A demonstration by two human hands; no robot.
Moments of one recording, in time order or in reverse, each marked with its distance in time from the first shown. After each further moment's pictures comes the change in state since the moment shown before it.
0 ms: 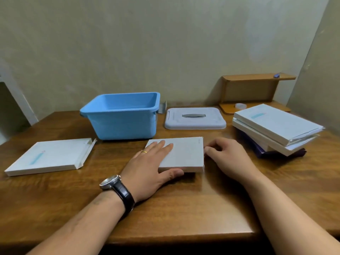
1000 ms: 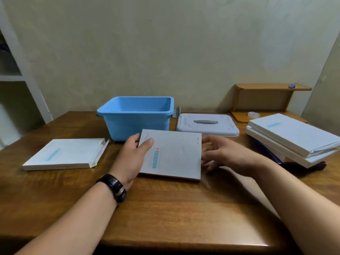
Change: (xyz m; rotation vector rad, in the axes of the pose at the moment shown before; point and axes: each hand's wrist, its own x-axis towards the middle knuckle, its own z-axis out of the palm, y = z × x) left_hand 0.007 -0.051 -0.016 -1.220 0.328 -0.411; right_hand 0.034 -0.035 -0.005 0.370 -0.590 -0.016
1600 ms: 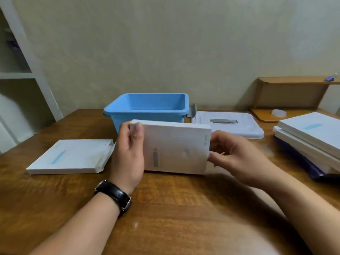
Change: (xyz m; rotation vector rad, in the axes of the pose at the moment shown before) left_hand 0.002 0.007 -0.016 0.159 0.283 0.435; right_hand 0.018 -0.001 0.030 -0.297 0.196 -0.371
